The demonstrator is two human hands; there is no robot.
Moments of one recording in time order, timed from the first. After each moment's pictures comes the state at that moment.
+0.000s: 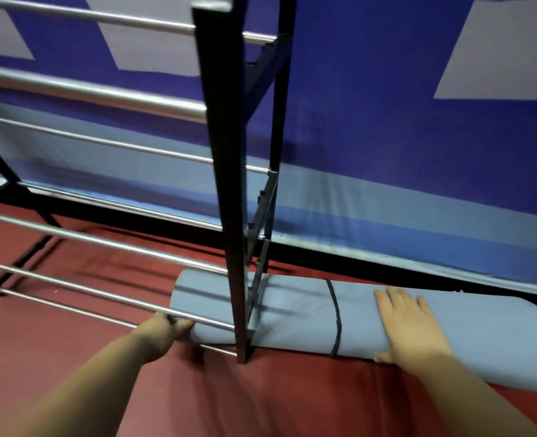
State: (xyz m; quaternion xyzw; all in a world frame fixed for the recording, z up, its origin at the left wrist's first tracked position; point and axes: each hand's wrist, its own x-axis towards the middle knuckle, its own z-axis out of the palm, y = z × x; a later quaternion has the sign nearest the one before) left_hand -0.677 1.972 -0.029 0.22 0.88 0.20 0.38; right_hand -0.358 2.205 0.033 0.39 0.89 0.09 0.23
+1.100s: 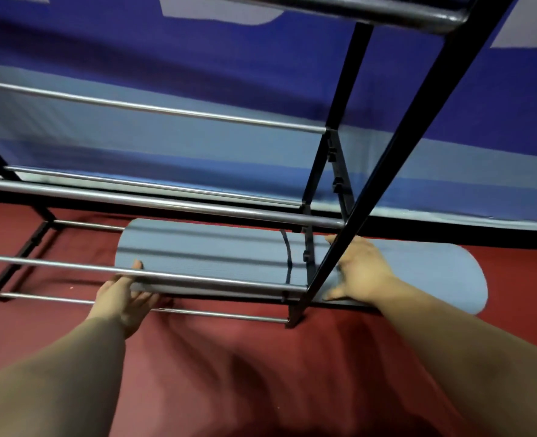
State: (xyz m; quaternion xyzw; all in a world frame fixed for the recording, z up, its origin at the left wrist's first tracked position) left_hand -0.804 1.910 -0.053 -0.14 0.58 0.67 0.43; right_hand -0.493 2.126 0.018 0.37 0.93 -0.03 0.08
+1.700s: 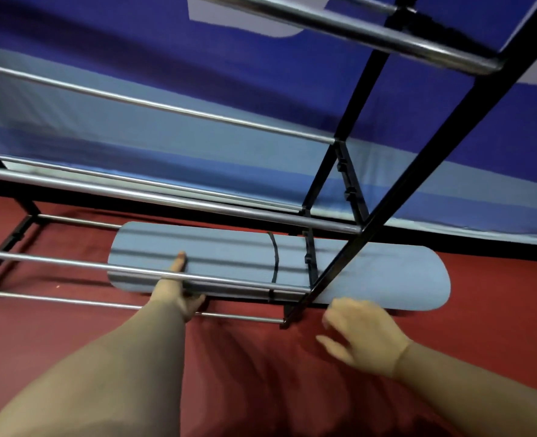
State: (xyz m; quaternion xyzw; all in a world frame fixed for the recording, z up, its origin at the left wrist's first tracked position) left_hand -0.754 1.962 -0.043 -0.22 0.48 0.65 0.55; right_hand -0.460 2.035 0.025 0.20 0.98 0.05 -0.02
